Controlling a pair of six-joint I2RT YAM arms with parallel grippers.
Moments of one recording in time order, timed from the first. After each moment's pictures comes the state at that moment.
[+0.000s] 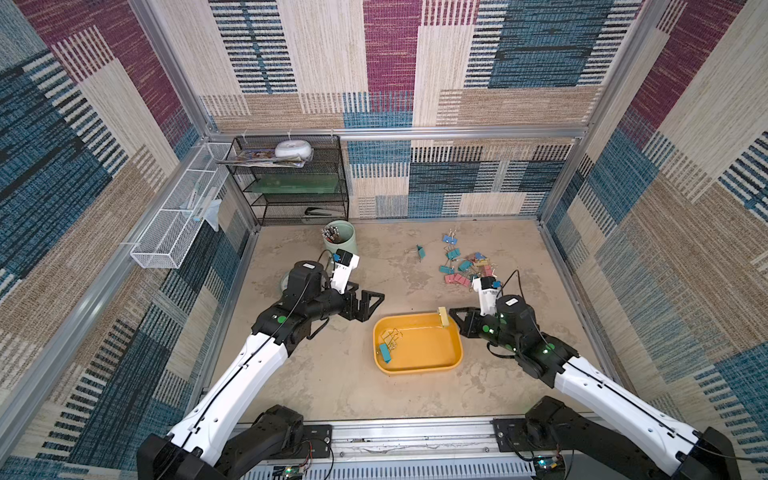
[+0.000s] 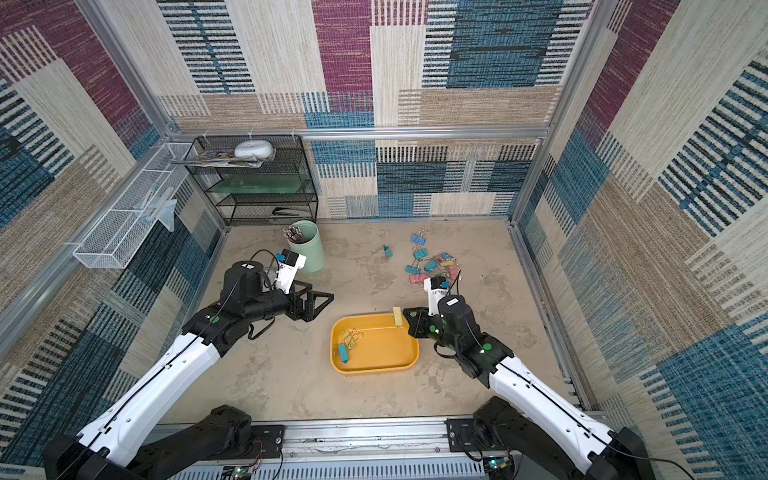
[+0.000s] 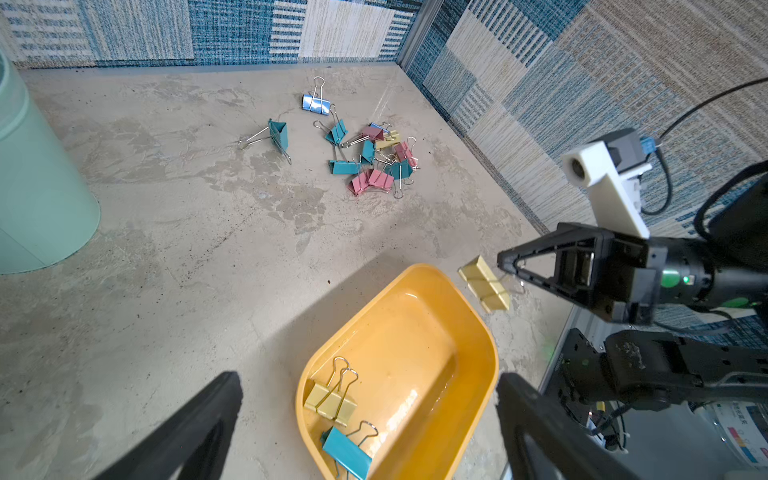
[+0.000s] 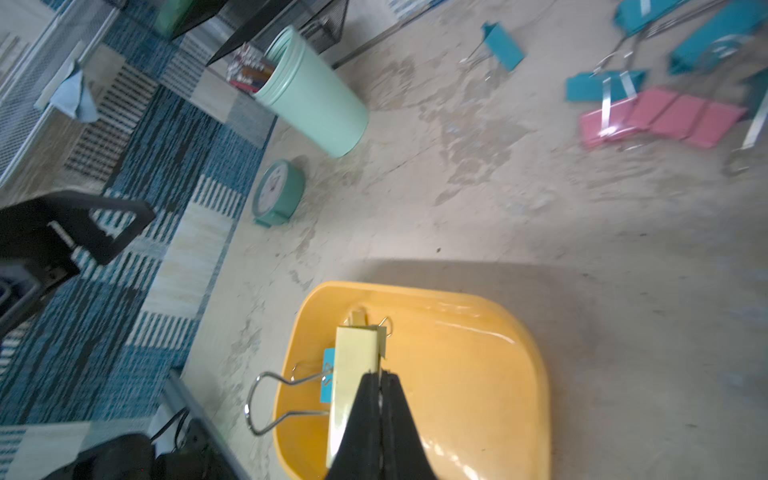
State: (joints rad) left arm -0.36 1.05 0.91 -0.39 0.50 -0.18; right arm 0.65 0.89 0.52 -0.09 -0.17 0.70
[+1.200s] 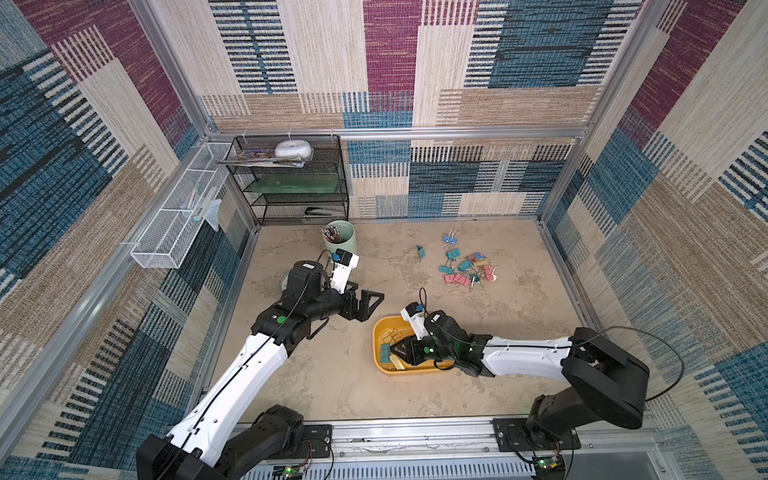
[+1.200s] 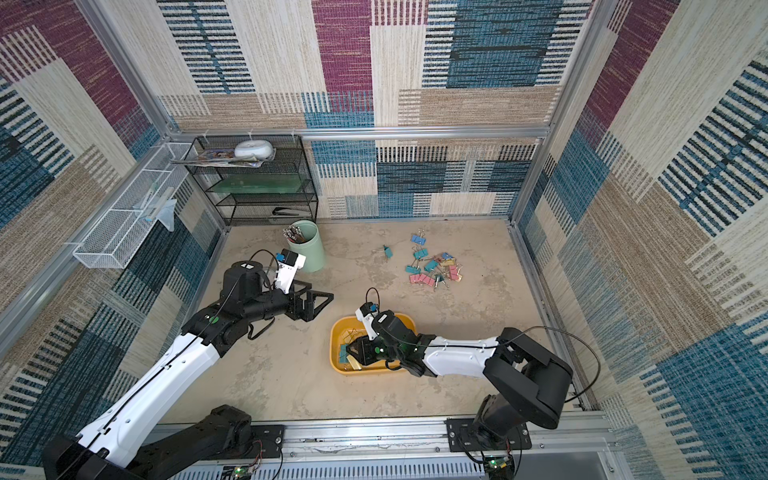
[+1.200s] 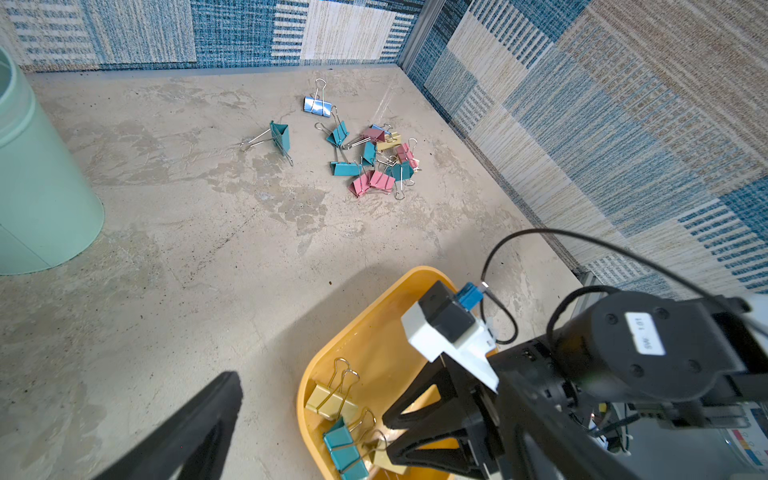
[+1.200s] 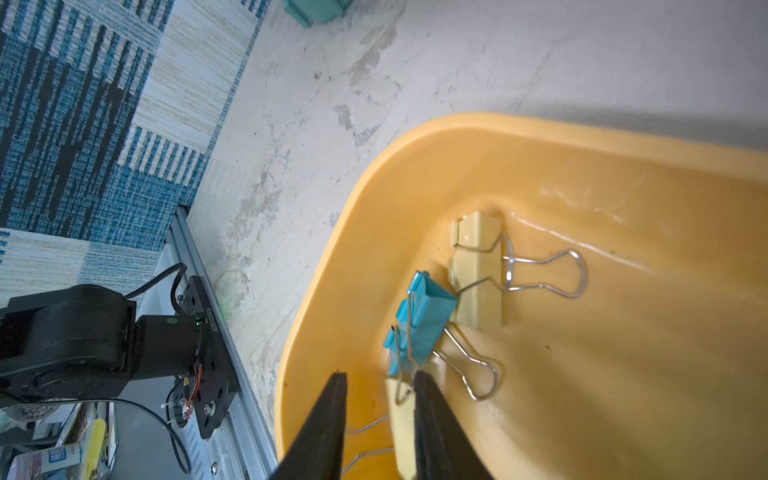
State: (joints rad) left arm -0.36 1.04 0.91 -0.39 0.50 -0.18; right arm 0.97 1.47 0.61 0.26 -0.20 0.66
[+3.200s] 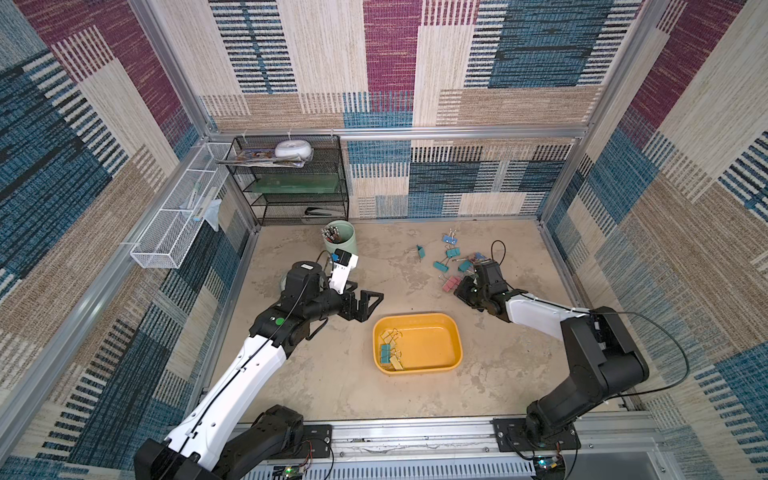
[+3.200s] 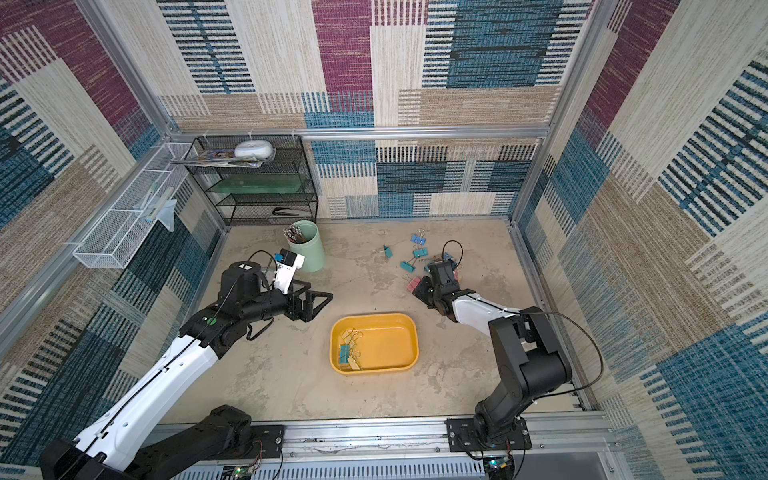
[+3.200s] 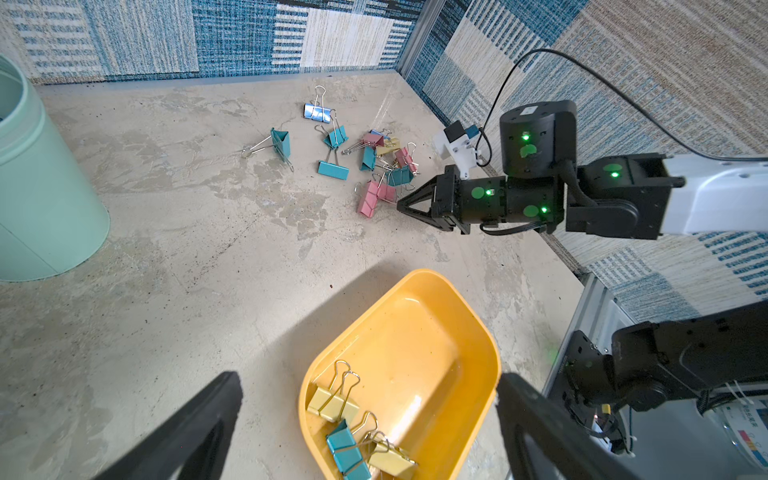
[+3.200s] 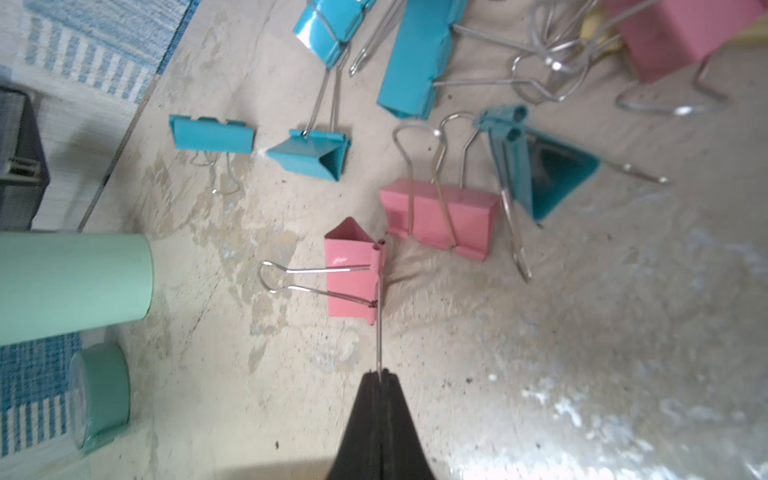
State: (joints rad) left arm -0.36 1.03 0.91 -0.39 0.50 -0.17; right arm 0.34 1.57 0.80 0.00 -0.07 0.85
